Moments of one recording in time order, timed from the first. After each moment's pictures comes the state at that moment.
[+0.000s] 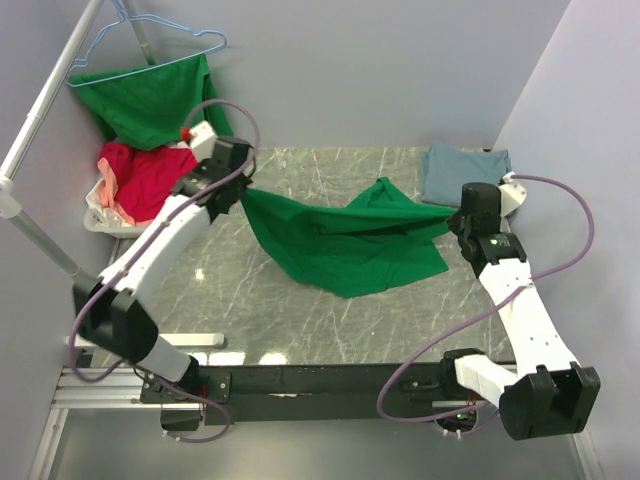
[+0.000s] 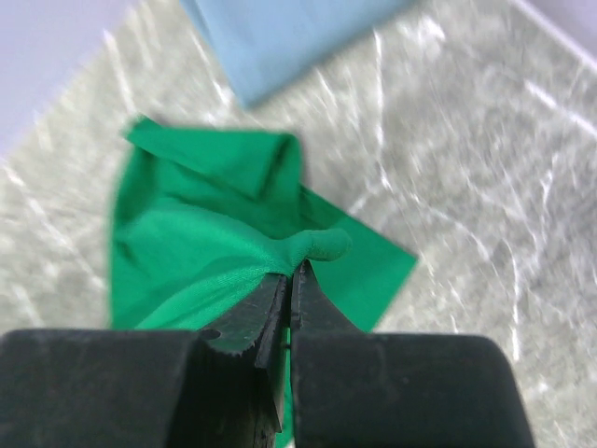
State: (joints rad) left arm -0.42 1.54 1.45 -0.62 -0.57 -0.82; right arm 0.08 1.07 0.96 -0.53 0.43 0.69
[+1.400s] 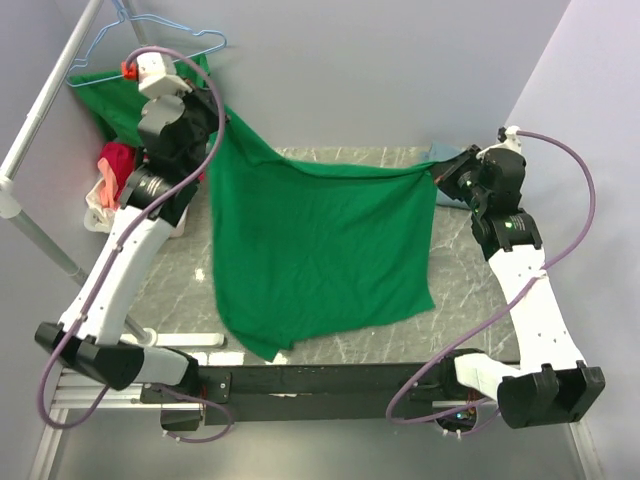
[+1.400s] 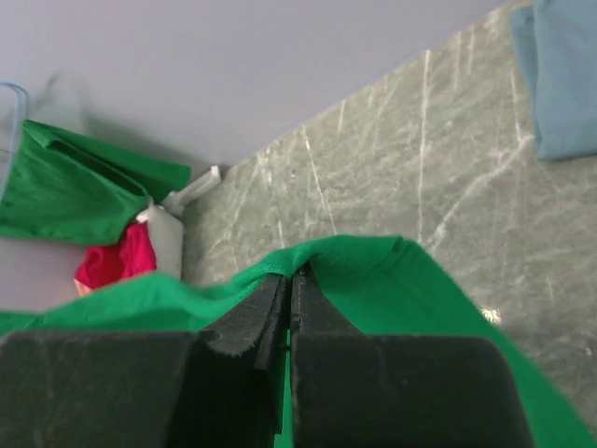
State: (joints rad) left arm -0.38 1.34 1.67 -0.20 -0.41 -0.48; right arm 0.07 1.12 1.22 -0.36 -0.06 0.71
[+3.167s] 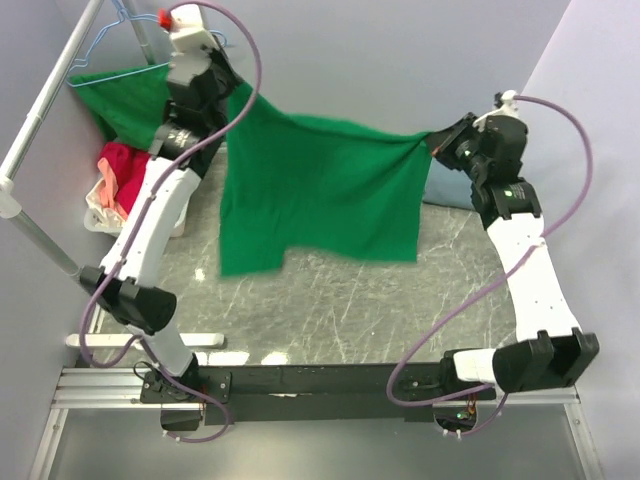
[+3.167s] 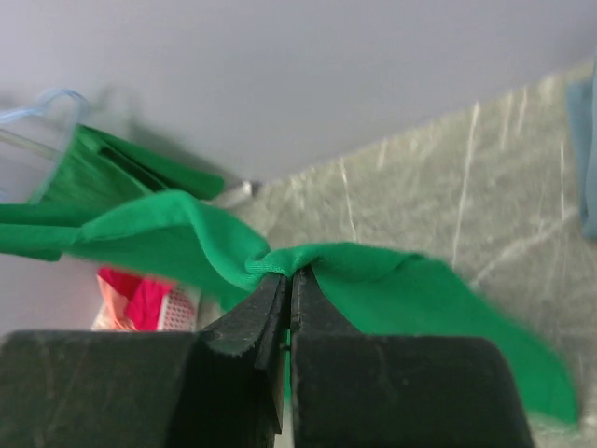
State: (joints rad) left arm -0.38 1.71 2.08 -0.21 -0.49 -0.21; right arm 0.07 1.30 1.45 -0.35 -0.14 0.66
